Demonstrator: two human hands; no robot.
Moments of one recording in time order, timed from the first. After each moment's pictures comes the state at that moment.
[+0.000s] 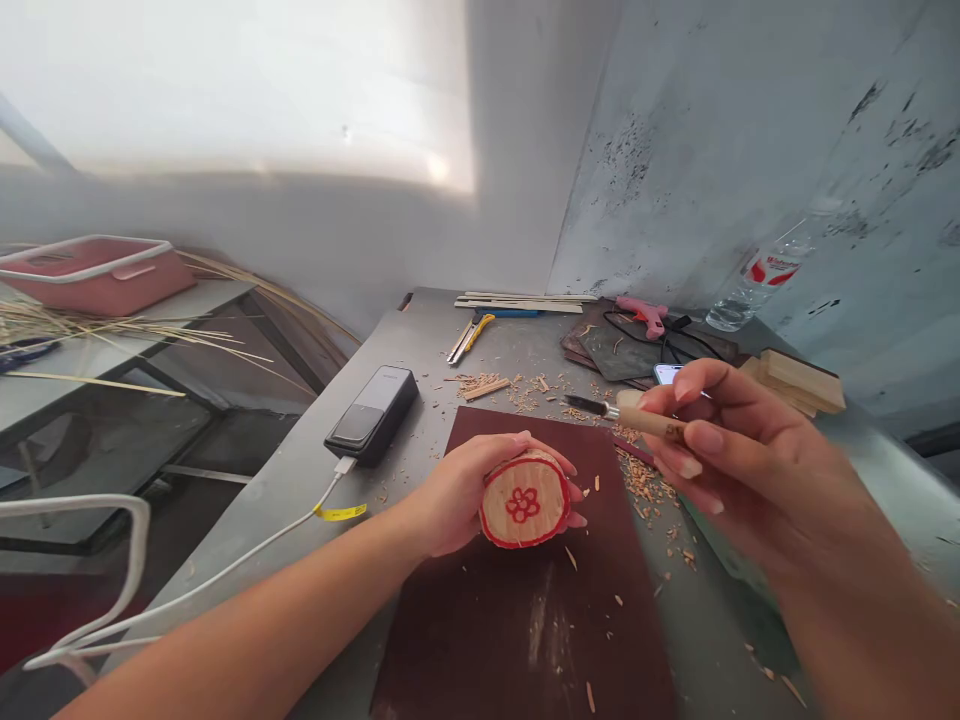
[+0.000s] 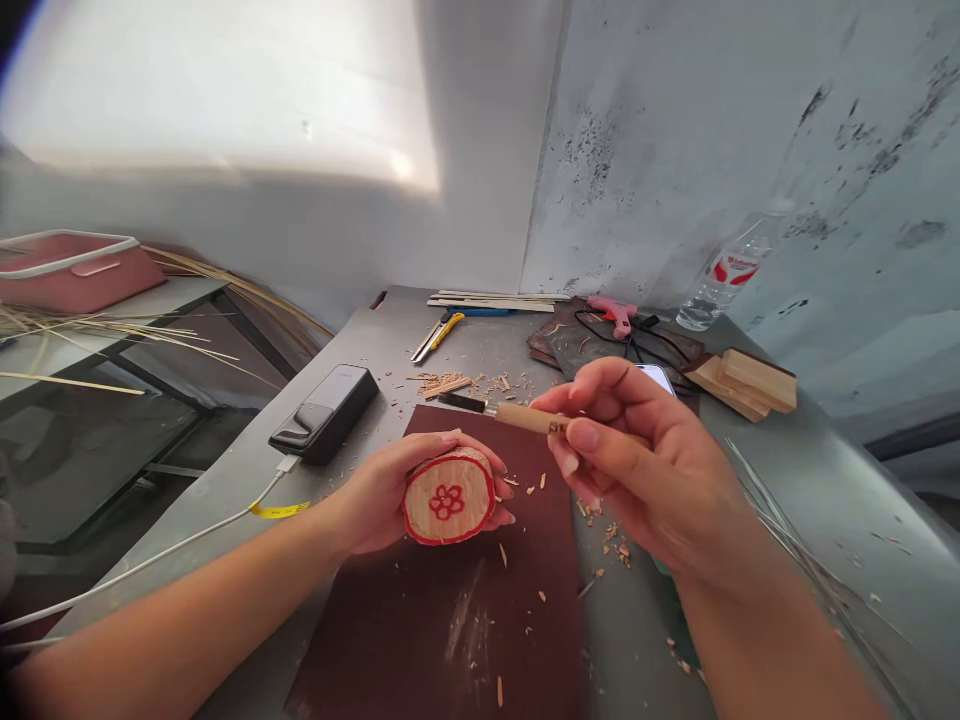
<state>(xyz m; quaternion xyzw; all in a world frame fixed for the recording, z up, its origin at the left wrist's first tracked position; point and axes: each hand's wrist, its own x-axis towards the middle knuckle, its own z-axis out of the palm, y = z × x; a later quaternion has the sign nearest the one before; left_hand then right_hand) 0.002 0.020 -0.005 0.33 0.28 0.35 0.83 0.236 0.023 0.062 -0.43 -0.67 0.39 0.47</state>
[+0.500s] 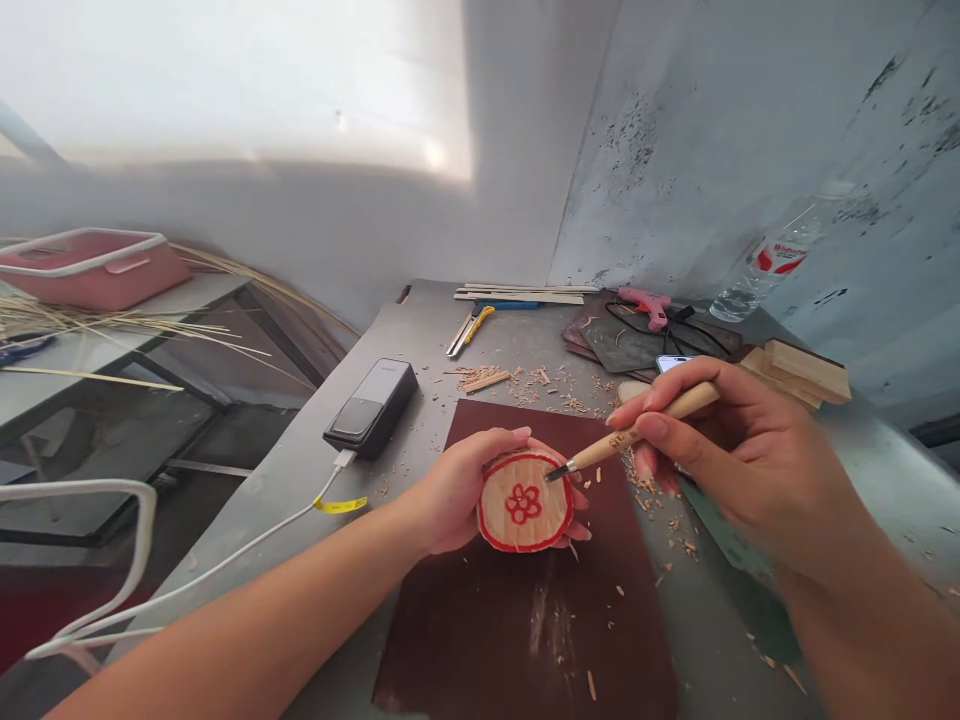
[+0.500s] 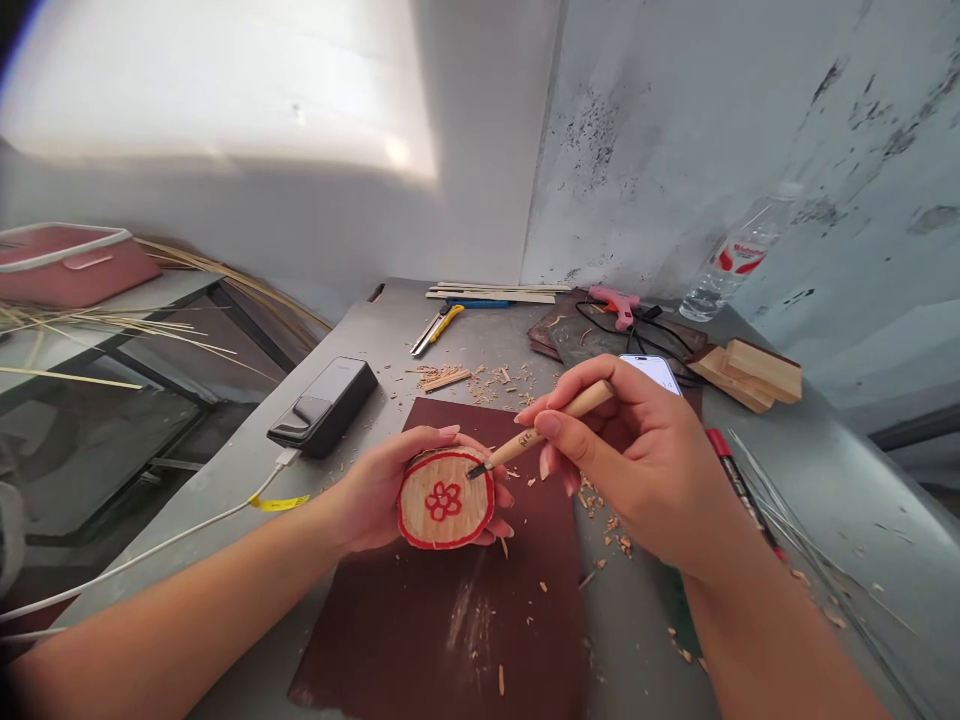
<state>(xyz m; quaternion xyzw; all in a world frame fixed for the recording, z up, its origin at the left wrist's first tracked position) -0.001 0.021 -0.009 0.27 0.24 0.30 0.88 0.229 0.023 0.060 -0.42 -0.65 0.43 0.46</state>
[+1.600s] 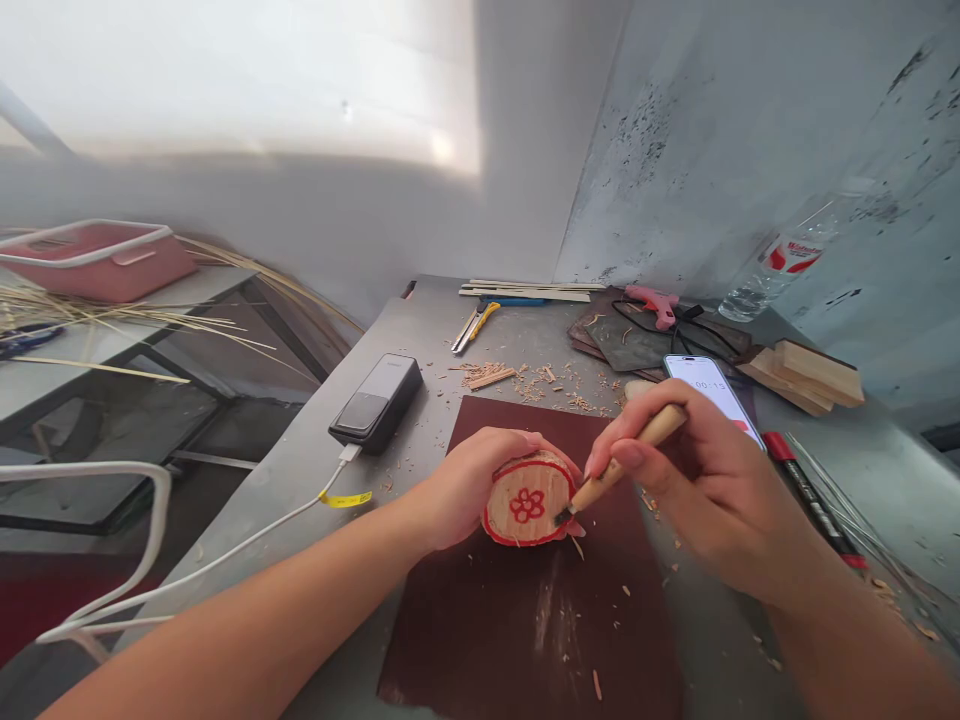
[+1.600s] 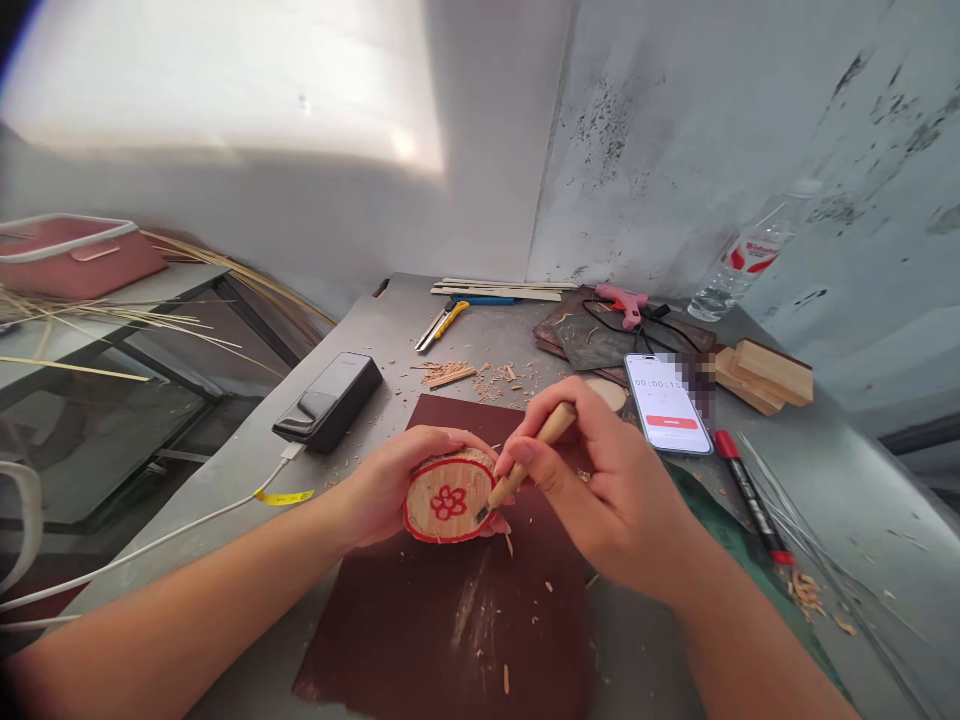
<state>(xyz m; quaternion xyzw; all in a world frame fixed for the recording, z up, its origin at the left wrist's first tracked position) 0.001 0.017 -0.003 0.36 0.32 0.35 0.81 0.220 0.014 0.043 -0.37 -0.74 0.41 0.39</state>
